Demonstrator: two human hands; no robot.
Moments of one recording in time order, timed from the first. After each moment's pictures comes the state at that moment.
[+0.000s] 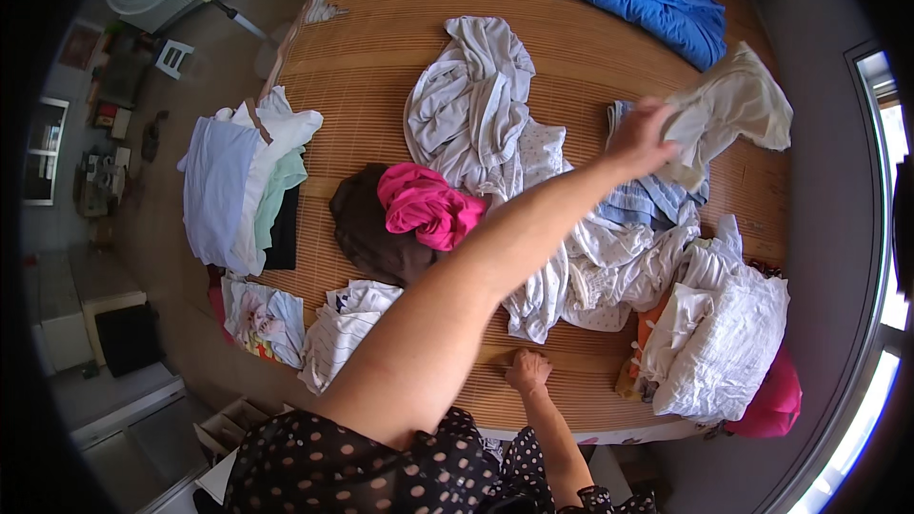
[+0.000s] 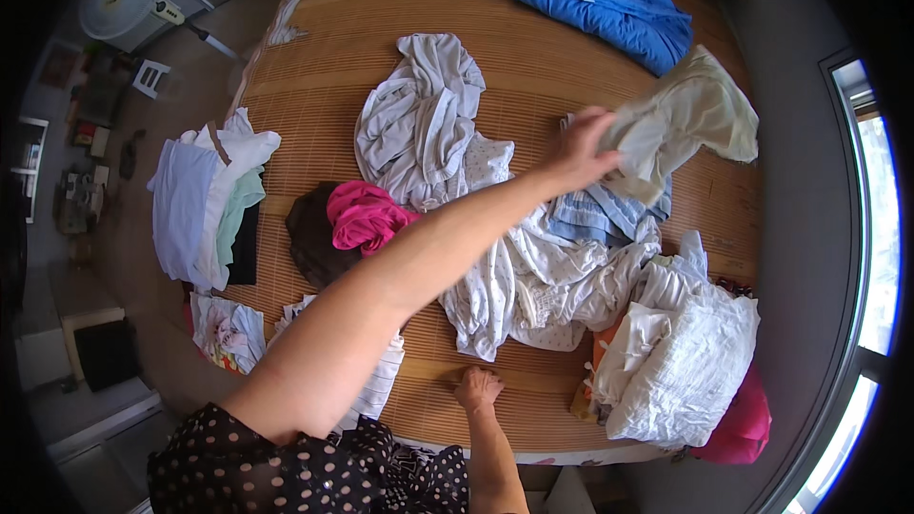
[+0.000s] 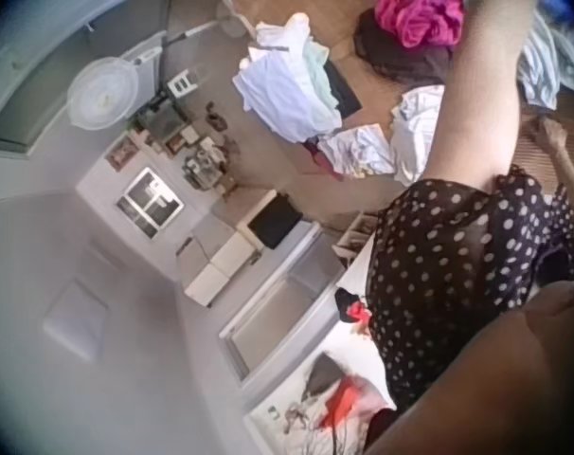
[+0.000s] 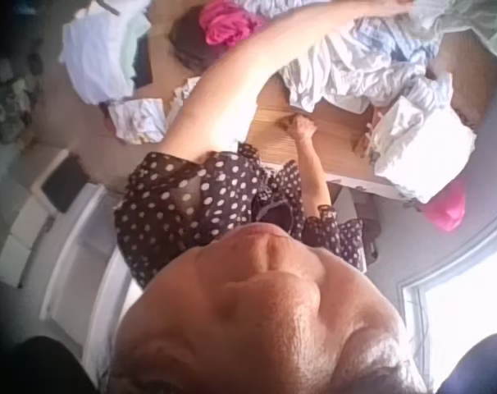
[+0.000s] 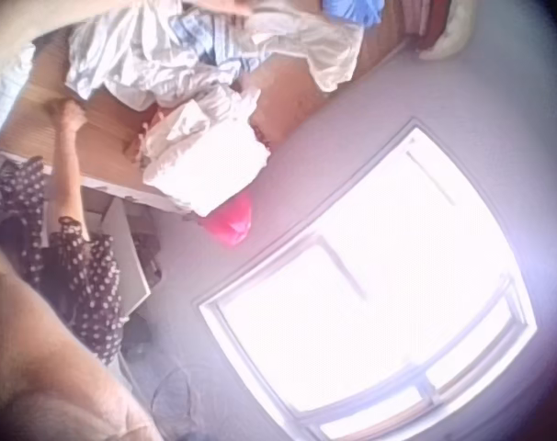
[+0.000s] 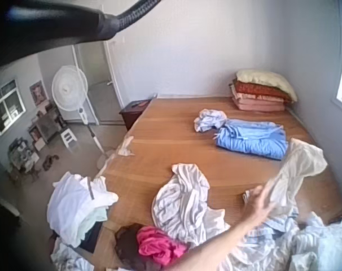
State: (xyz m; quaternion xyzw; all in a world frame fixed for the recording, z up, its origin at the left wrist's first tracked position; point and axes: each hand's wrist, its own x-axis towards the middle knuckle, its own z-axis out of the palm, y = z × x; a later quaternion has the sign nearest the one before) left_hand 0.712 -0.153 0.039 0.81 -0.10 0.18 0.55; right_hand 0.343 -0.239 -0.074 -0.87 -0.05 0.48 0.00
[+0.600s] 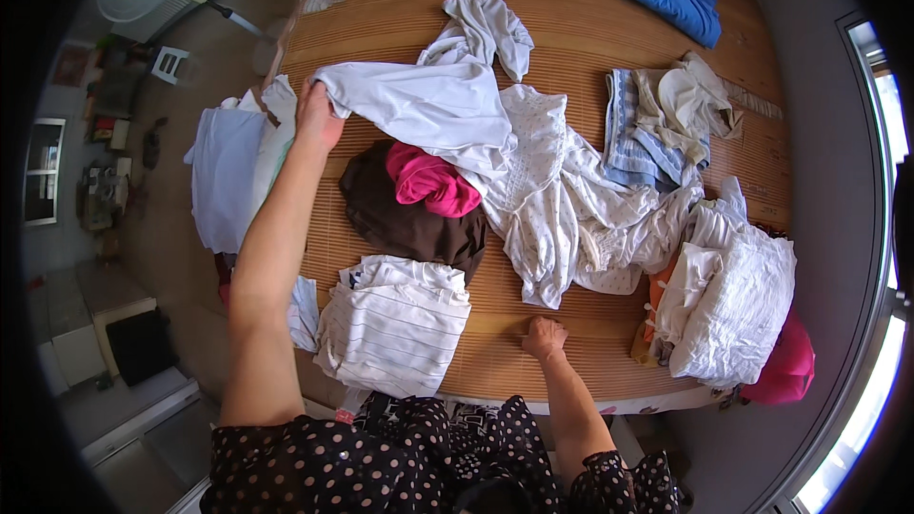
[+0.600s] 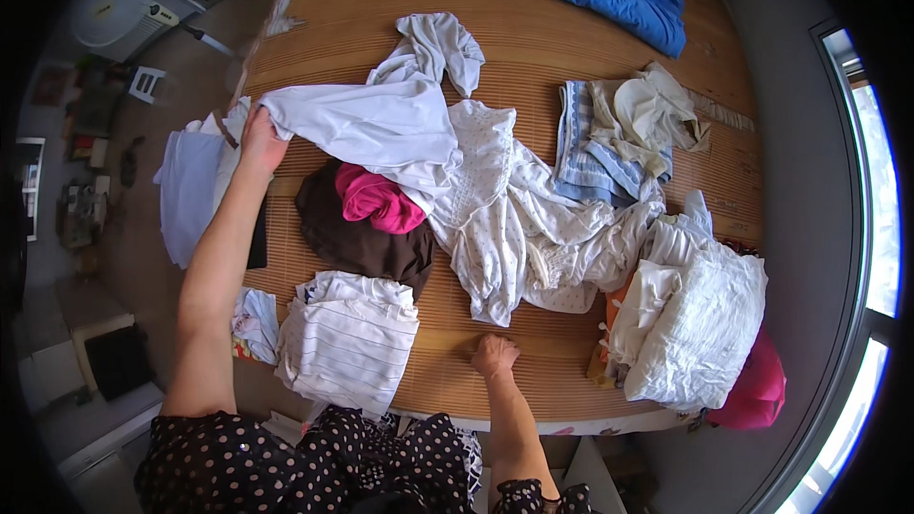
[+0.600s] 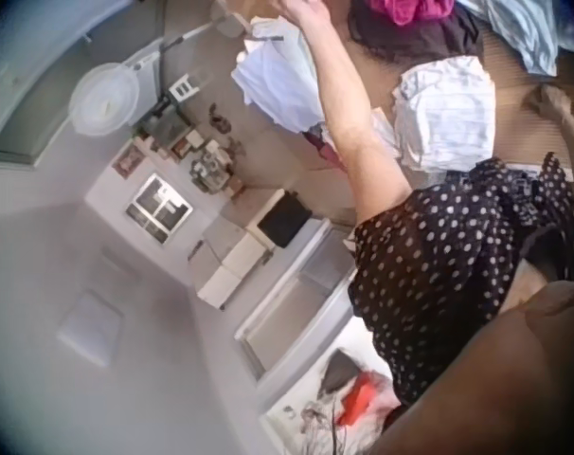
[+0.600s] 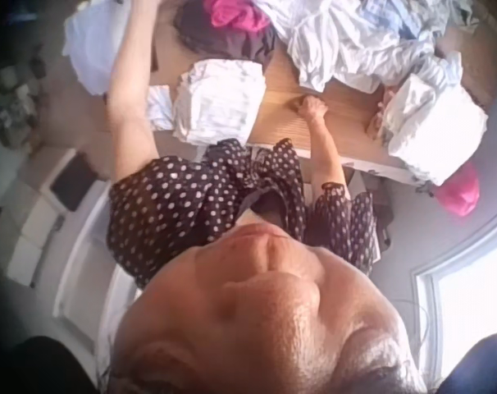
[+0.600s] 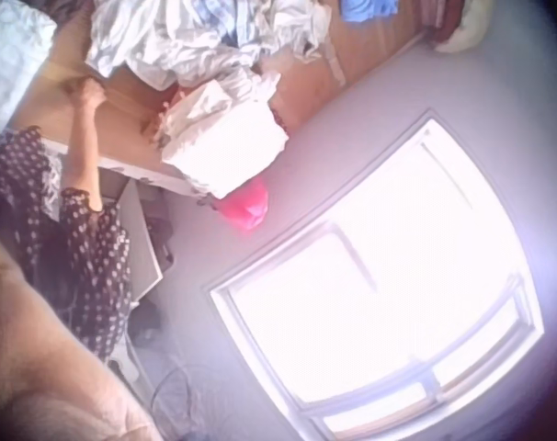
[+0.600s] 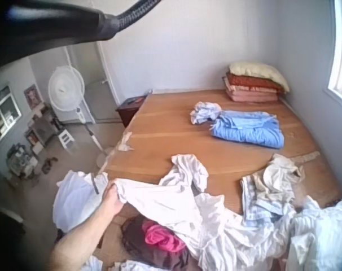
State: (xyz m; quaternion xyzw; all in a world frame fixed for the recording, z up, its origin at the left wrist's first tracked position) left_hand 0.554 0.209 0.052 0.46 0.27 0.22 0.82; right_hand 0.341 -0.247 -0.077 -0.88 -0.06 0.48 0.00
